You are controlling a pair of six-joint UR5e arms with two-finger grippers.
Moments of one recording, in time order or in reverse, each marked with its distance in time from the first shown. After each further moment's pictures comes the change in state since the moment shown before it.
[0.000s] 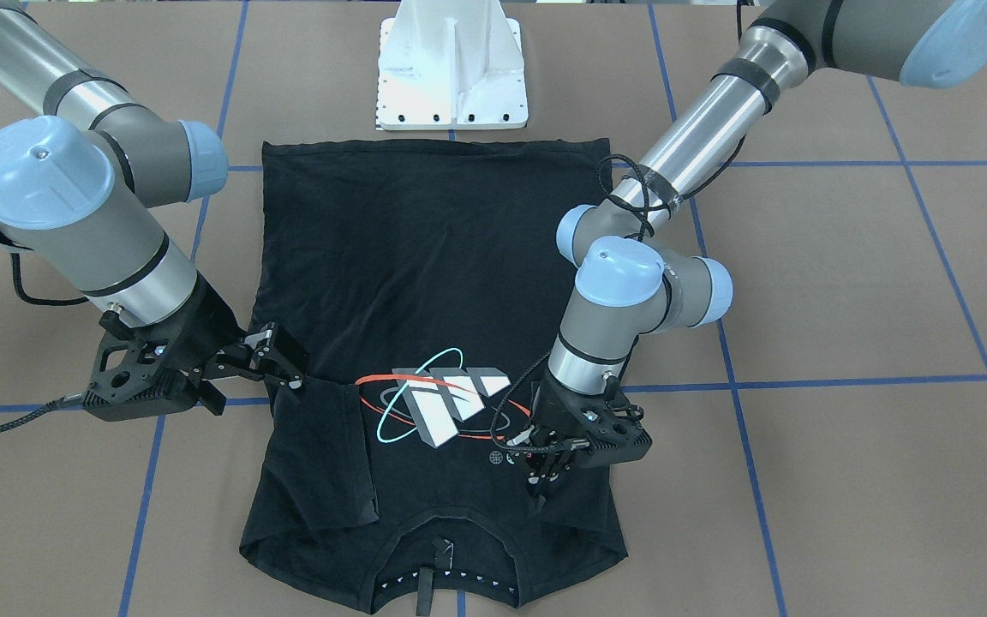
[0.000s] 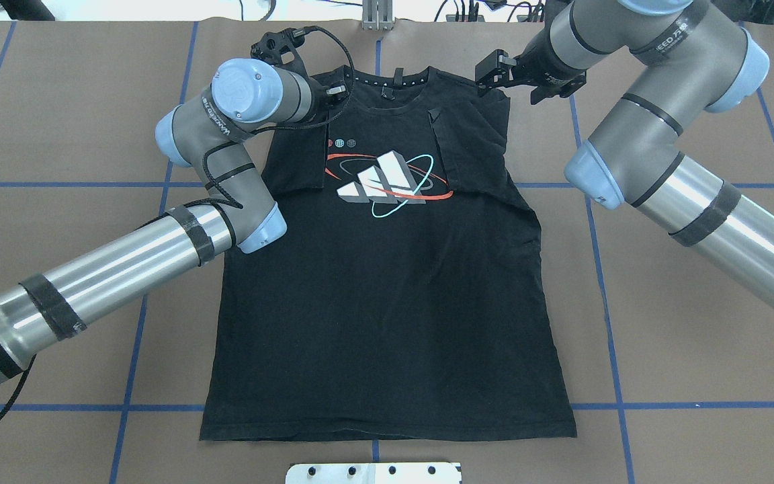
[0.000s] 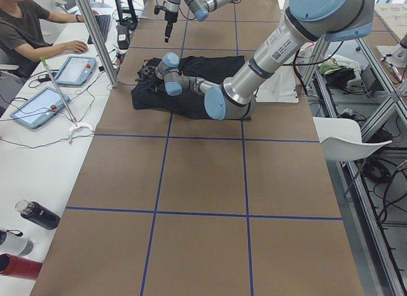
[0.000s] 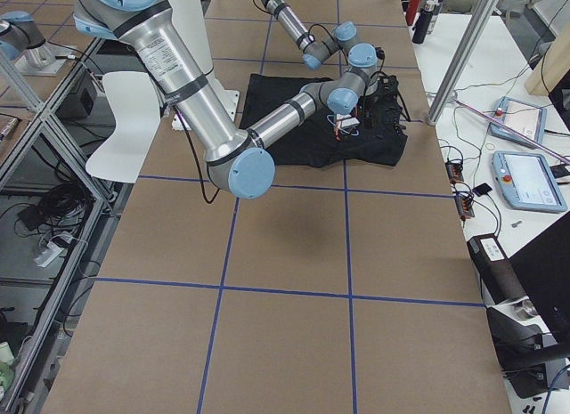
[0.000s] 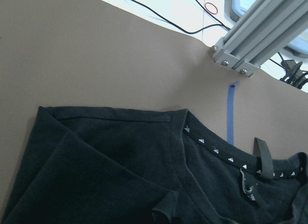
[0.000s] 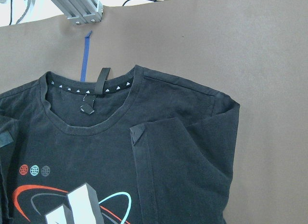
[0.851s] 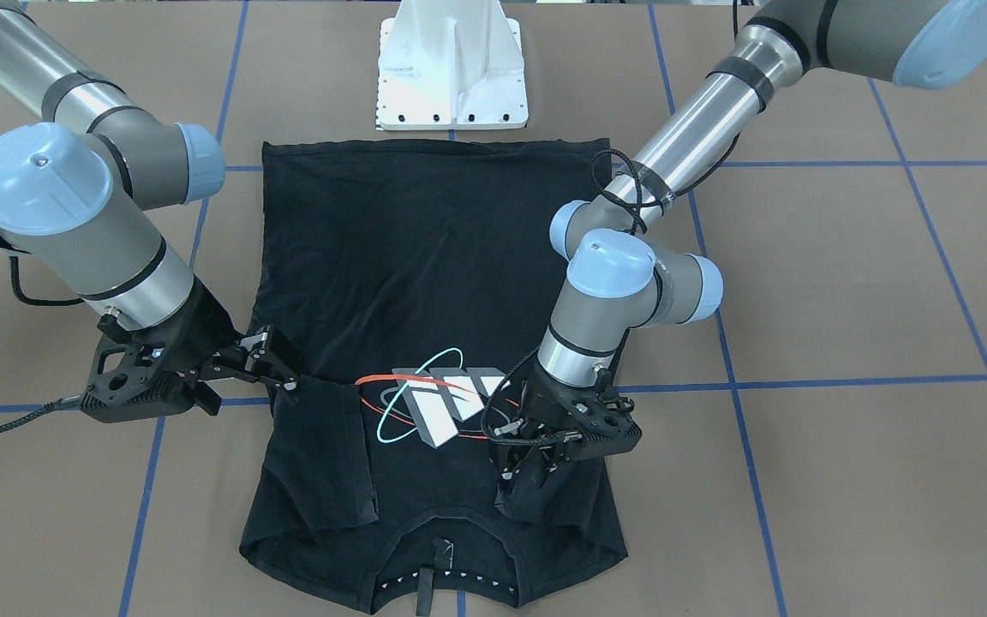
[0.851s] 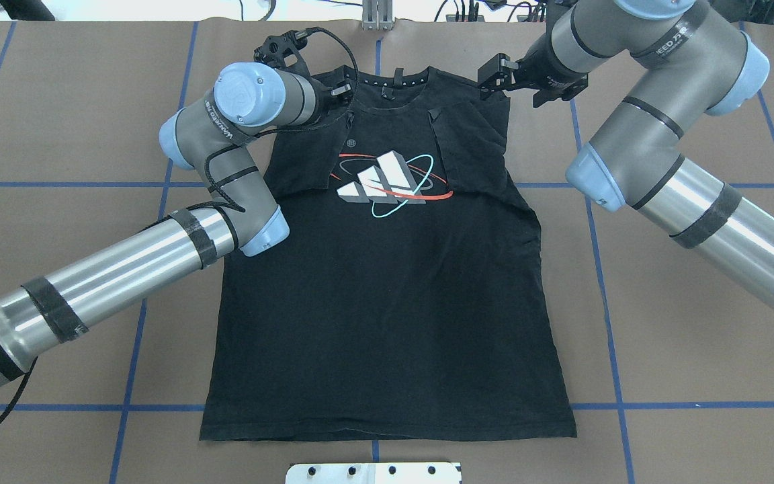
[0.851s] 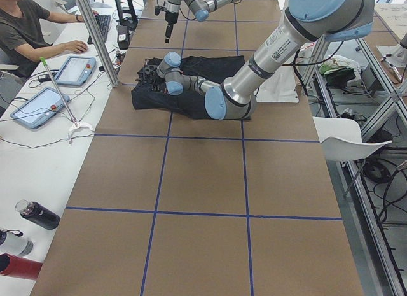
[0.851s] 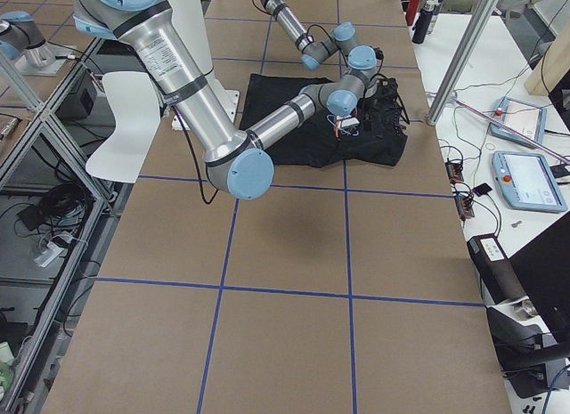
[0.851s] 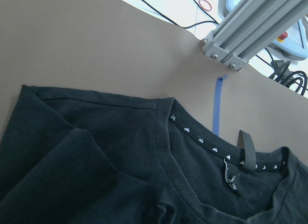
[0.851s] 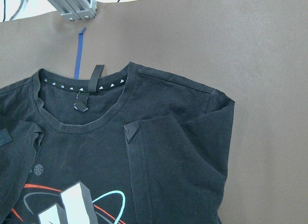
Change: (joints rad) left arm 0.001 0.002 -0.008 -0.020 0.001 -0.034; right arm -0.002 -0.005 -0.002 -0.003 -0.002 -0.002
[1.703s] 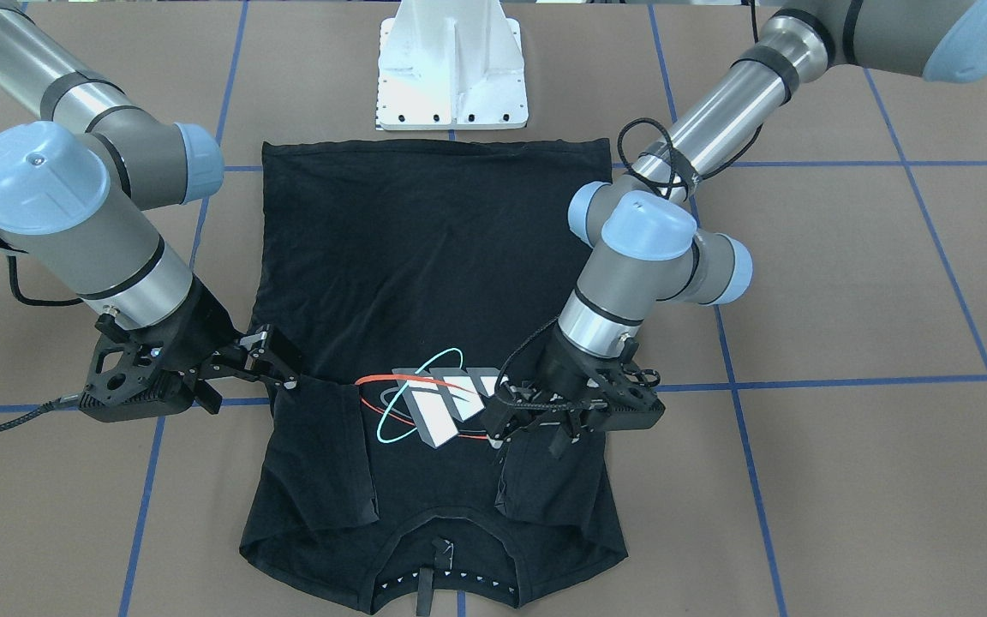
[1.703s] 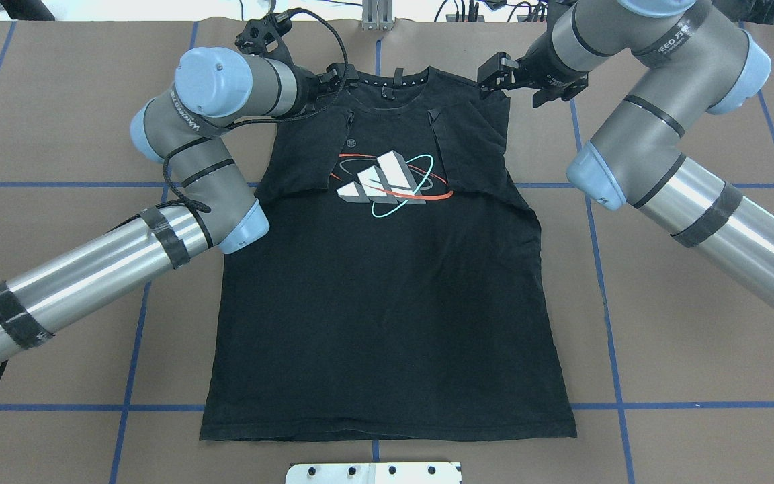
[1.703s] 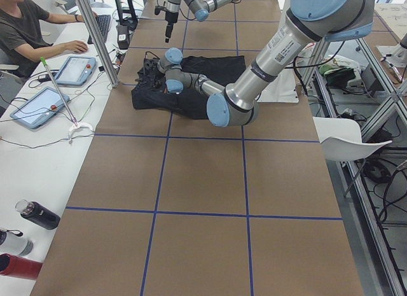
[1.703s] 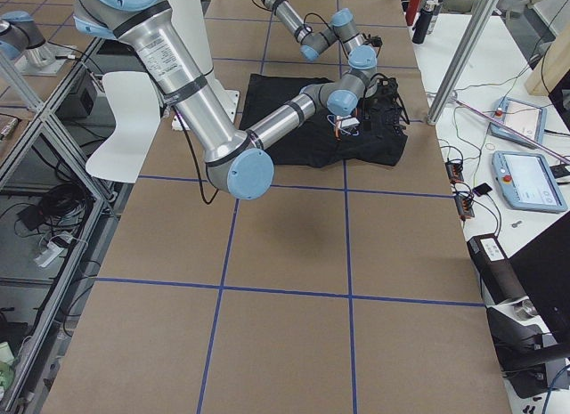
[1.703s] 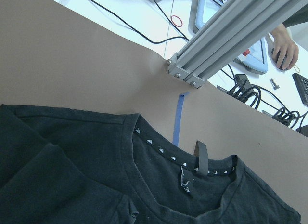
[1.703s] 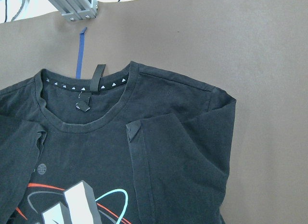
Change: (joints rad) left arm -0.030 0.116 -0.213 -0.008 -0.090 -0.015; right arm 0.003 0.000 0.002 0.001 0.015 0.010
